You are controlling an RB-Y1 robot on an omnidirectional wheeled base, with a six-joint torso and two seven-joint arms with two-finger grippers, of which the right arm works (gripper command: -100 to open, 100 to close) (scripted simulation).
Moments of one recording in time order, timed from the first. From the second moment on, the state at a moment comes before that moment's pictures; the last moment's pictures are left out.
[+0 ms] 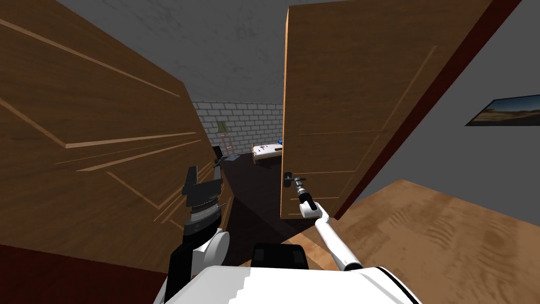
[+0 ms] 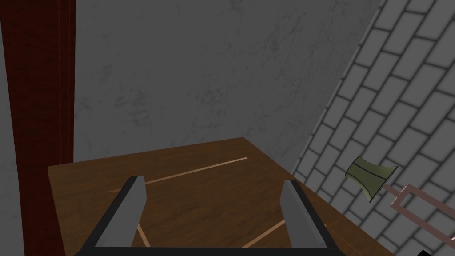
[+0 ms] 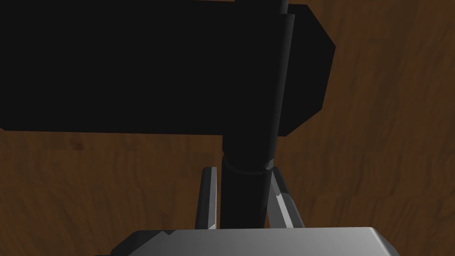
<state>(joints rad) -0.25 -0.09 0.02 -0.99 -0.02 -0.35 -0.06</state>
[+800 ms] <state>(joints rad) -0.26 -0.10 -0.08 -0.98 -0.04 -0.34 -0.04</state>
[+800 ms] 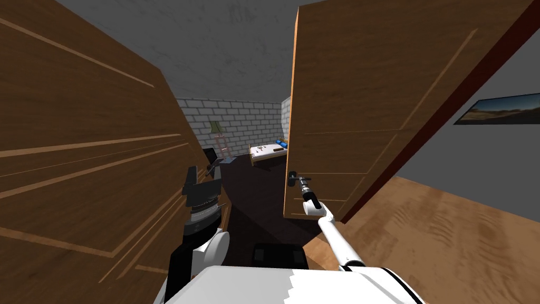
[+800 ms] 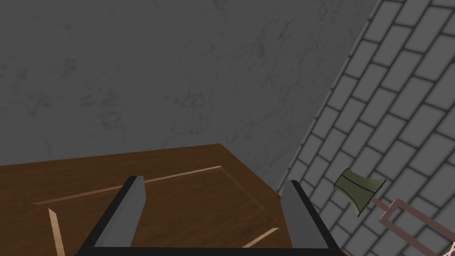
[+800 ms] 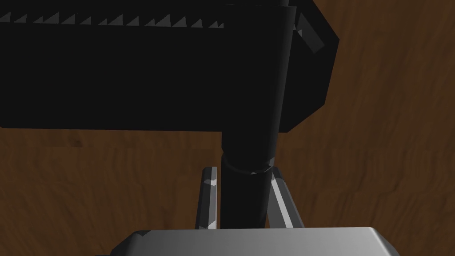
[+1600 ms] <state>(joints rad) -0.27 -0.10 -0.17 -0.95 -0.05 -0.34 -0.01</state>
